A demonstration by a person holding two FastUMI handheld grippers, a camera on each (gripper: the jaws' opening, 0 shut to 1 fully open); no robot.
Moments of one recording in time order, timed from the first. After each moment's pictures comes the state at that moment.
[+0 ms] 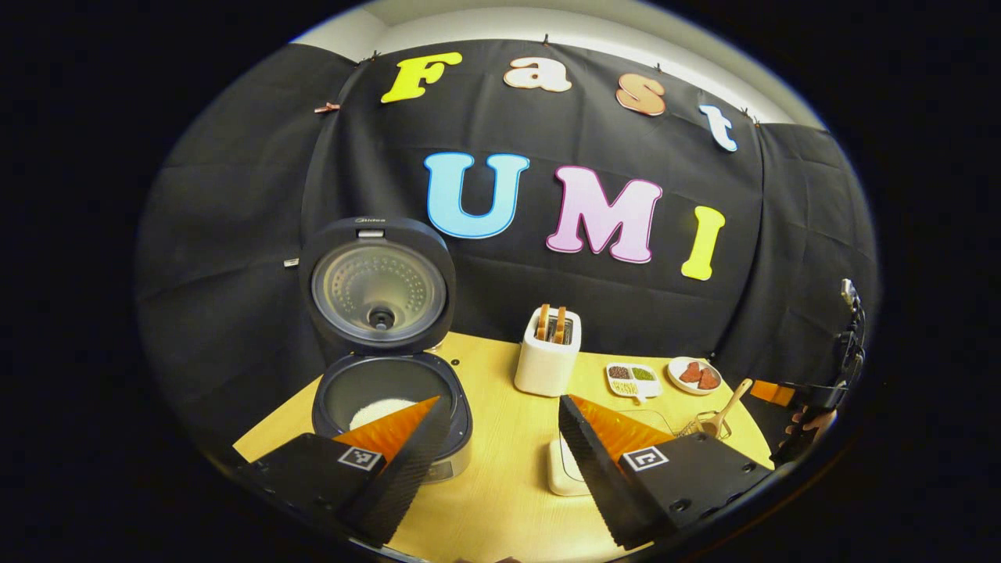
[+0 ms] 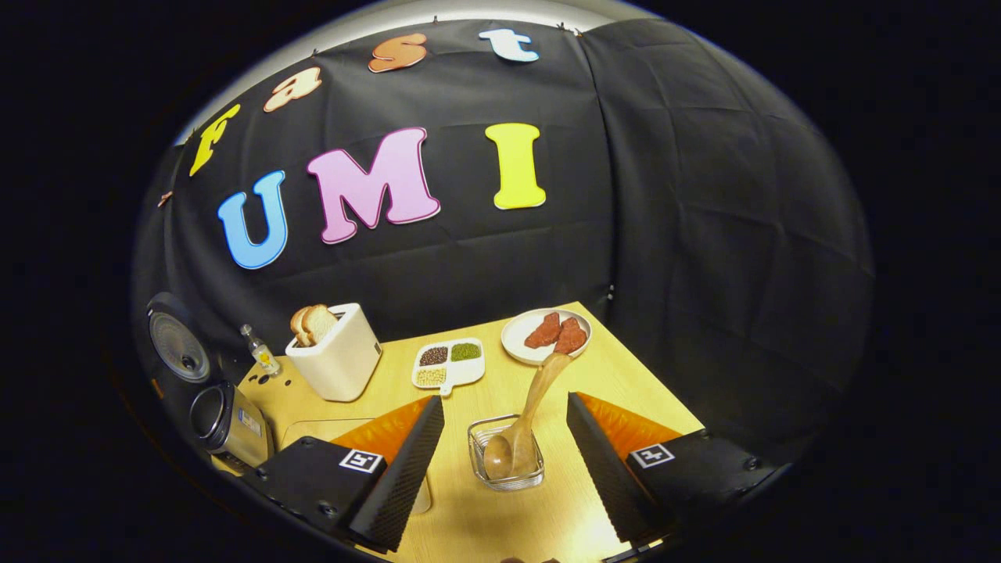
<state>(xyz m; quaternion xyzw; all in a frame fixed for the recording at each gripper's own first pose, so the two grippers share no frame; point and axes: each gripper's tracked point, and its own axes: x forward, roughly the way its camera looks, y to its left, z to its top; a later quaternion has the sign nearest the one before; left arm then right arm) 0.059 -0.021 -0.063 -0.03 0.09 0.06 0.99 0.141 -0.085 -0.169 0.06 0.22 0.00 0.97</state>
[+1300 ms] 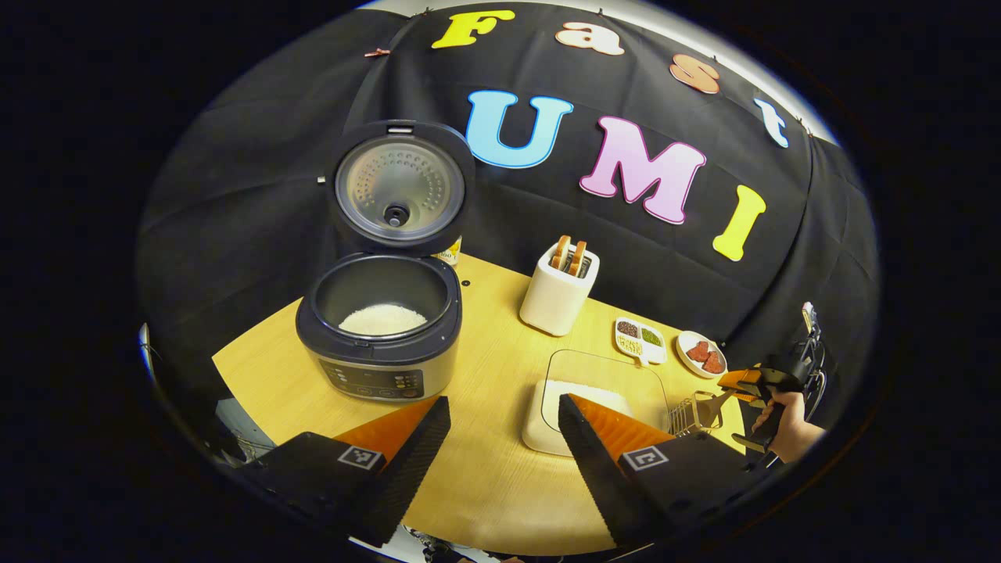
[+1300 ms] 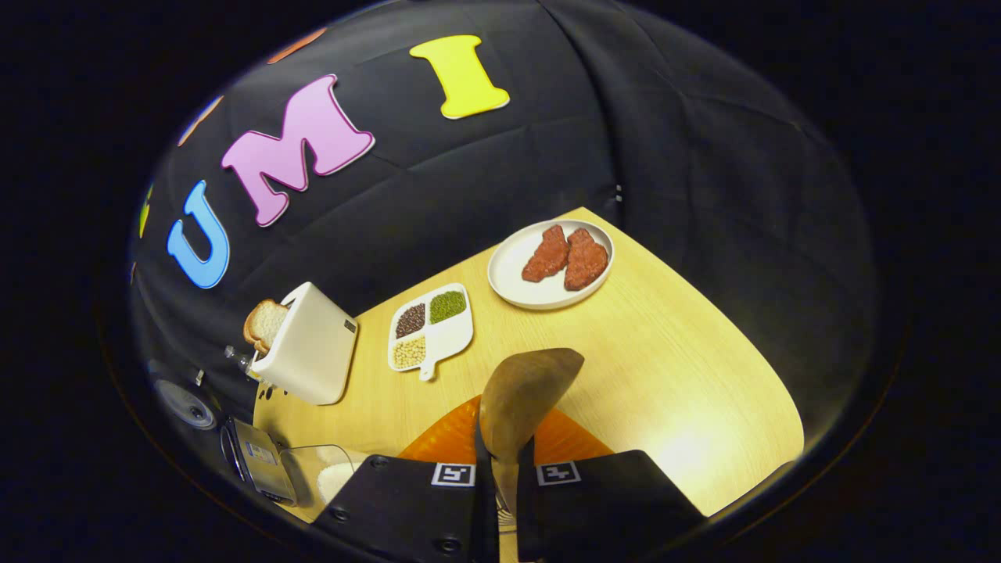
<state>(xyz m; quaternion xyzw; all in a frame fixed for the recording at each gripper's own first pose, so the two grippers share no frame) 0.038 -0.052 -0.137 -0.12 0.19 0.12 0.97 0.220 -0.079 -0.242 0.17 0.35 0.00 0.92</state>
